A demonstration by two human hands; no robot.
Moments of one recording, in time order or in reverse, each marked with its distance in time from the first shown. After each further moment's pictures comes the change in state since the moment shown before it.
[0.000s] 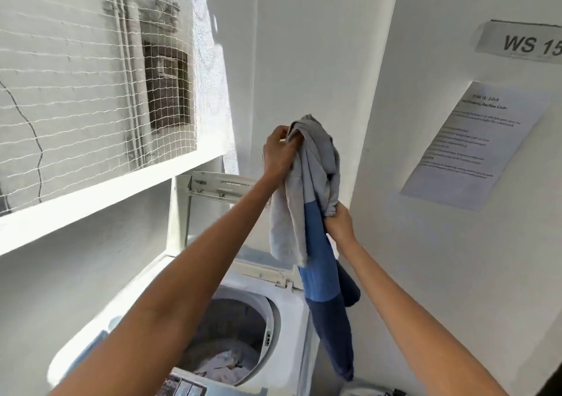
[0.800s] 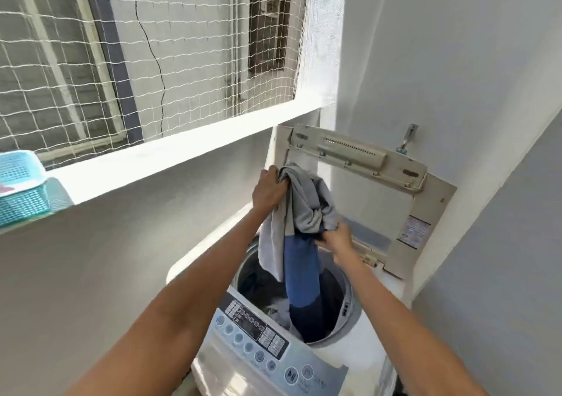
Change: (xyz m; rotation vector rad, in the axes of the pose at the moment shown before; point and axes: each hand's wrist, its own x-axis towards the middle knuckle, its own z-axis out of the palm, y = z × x) left_hand -0.053 -0.189 -0.214 0.738 0.027 -0.465; right_hand -0.031 0.088 0.243 0.218 -0.329 0.468
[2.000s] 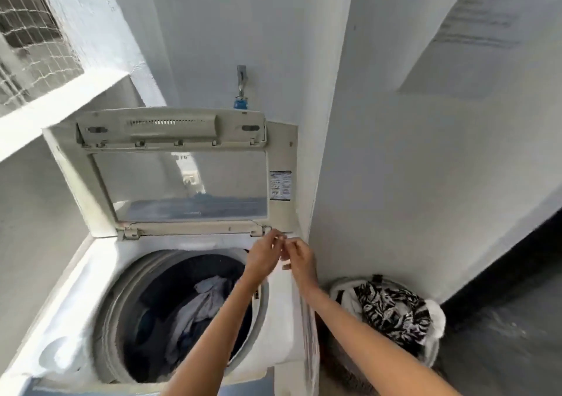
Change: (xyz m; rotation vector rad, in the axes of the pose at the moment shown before) left_hand -0.118 0.040 0.253 -0.078 -0.767 0.232; right_hand -0.039 0.109 -0.152 0.096 0.417 -0.077
